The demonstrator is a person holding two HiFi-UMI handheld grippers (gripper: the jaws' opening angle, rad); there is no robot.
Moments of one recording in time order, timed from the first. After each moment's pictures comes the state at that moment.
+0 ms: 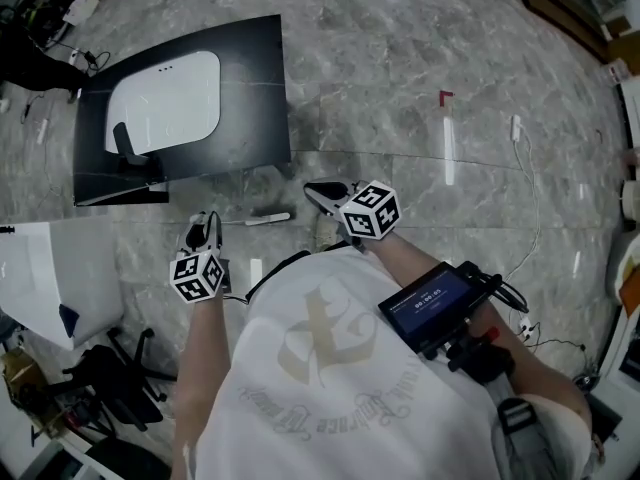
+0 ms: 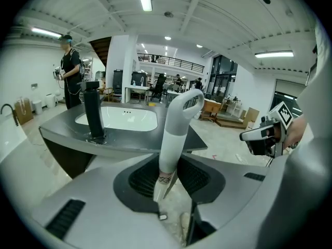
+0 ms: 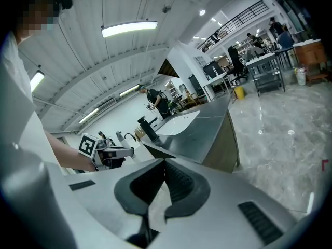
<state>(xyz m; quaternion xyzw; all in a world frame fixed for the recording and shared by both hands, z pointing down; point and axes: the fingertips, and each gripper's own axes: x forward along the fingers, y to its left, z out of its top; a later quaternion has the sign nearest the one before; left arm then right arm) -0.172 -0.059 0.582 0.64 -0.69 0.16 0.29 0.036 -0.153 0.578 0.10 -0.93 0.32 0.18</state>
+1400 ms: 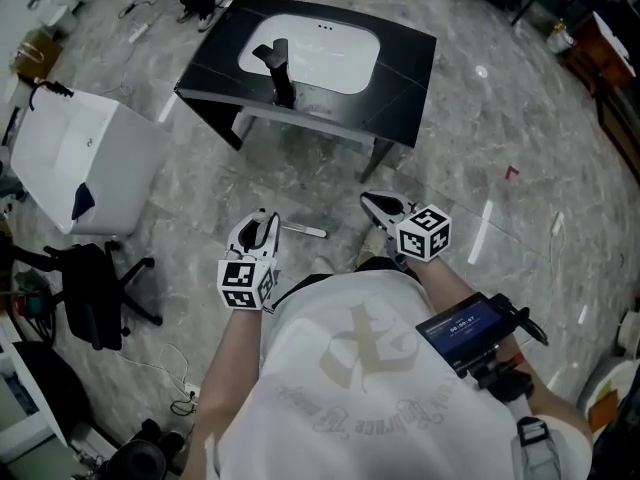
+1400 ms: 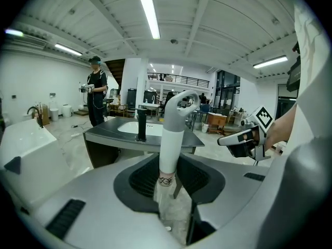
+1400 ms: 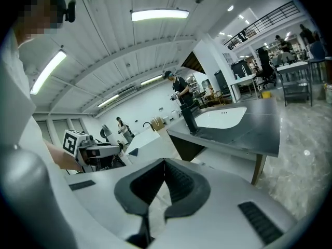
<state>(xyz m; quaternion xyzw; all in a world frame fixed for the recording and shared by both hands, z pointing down) -0.211 0.162 0.514 0.62 -0.75 0.10 0.22 -0.073 0.021 0.542 0.01 -0.95 0.24 0.20</state>
